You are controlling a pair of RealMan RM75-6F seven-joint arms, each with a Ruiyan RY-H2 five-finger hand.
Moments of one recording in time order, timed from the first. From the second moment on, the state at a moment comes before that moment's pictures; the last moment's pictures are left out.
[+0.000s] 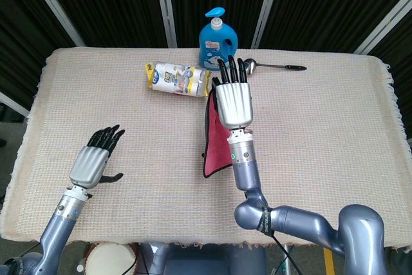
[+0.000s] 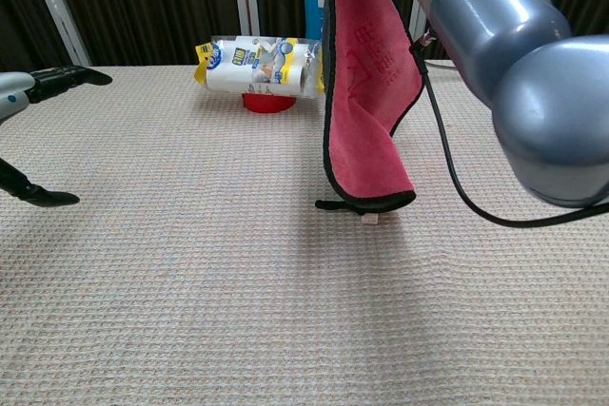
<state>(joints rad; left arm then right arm) -0.39 -1.40 -0.13 -1.69 1.37 1.21 0.33 0.96 -1.86 0.60 -1.38 -1.08 1.34 -0.84</state>
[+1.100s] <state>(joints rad) -0.69 -1.46 -0.16 -1.75 1.54 1.00 0.50 0.97 -1.82 0.53 -1.43 -1.05 1.41 -0.86</state>
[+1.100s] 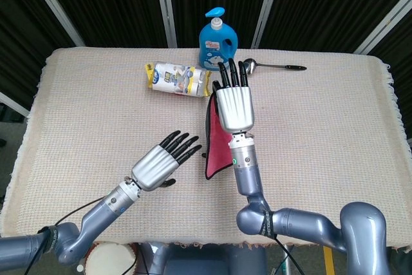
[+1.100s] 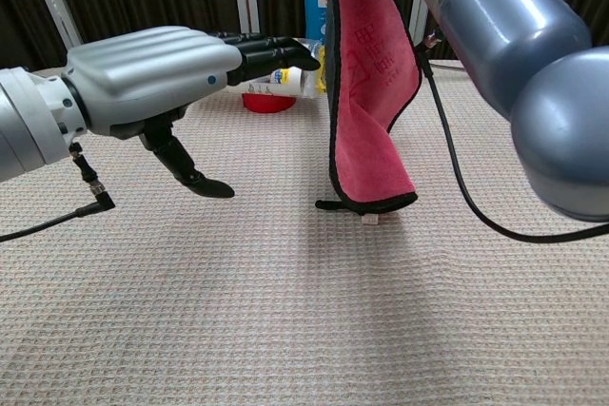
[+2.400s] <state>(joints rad) -0.79 -1.52 -0.11 -1.75 1.63 1.00 0.62 0.98 -1.80 0.50 -1.48 -1.05 1.44 -0.87</state>
